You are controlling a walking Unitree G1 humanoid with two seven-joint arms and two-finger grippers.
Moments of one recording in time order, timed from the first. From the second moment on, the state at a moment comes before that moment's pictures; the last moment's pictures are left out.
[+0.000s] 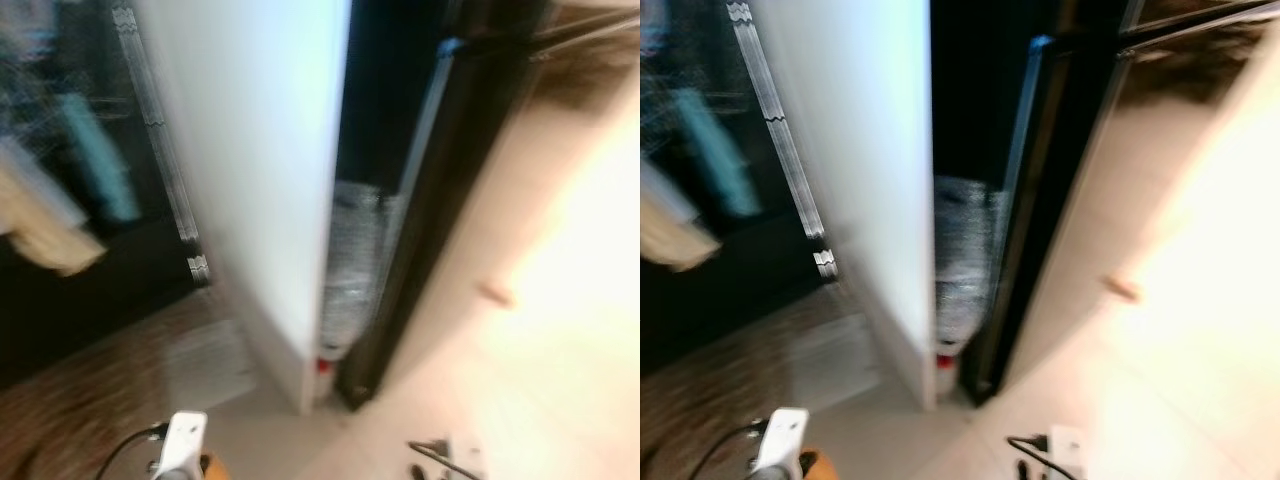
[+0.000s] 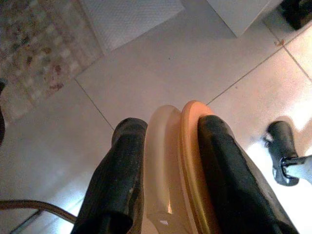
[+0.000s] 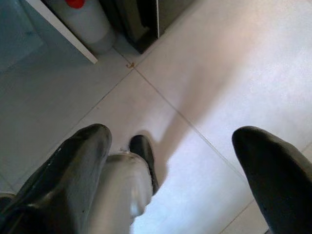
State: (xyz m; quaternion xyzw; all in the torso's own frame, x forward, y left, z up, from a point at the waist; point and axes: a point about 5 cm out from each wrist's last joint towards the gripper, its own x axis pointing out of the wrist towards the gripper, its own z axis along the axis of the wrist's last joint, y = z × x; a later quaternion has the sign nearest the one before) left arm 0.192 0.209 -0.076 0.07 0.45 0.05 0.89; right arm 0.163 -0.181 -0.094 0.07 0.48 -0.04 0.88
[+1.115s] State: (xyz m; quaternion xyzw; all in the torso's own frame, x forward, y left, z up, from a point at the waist) left arm 0.195 0.203 -0.076 0.07 0.45 0.04 0.89; right arm 0.166 -0.185 -0.092 0.06 0.47 -0.04 0.88
